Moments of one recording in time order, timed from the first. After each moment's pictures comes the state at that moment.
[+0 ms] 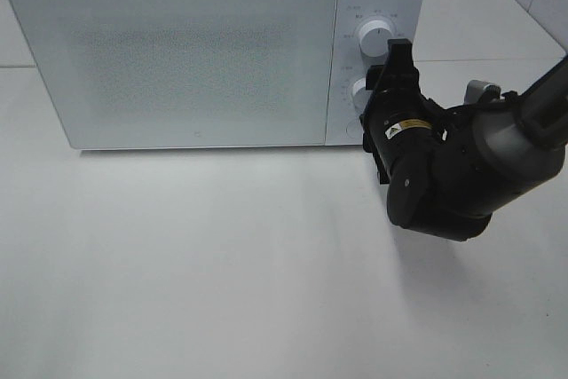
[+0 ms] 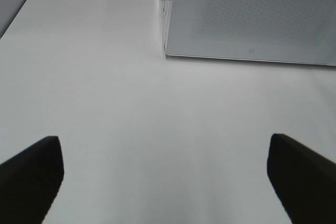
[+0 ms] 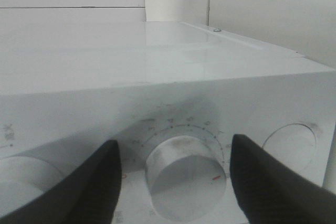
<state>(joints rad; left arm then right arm) 0.05 0.00 -0.52 -0.14 1.08 0.05 0.62 2.07 -0.79 0.70 -1.15 1.25</state>
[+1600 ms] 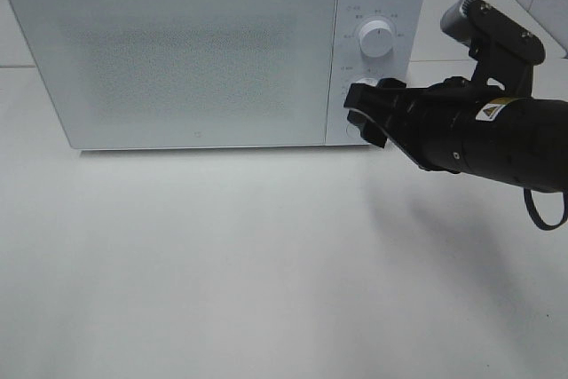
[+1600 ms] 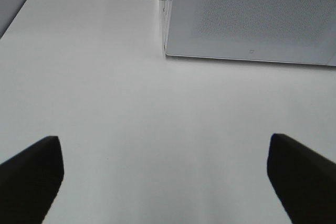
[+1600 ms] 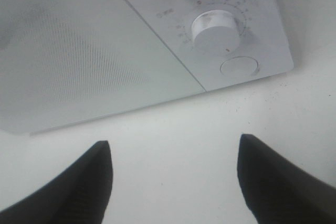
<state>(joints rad) 0.05 0.00 -0.52 -0.14 1.08 0.05 0.61 1.46 -0.54 0.57 -0.40 0.07</state>
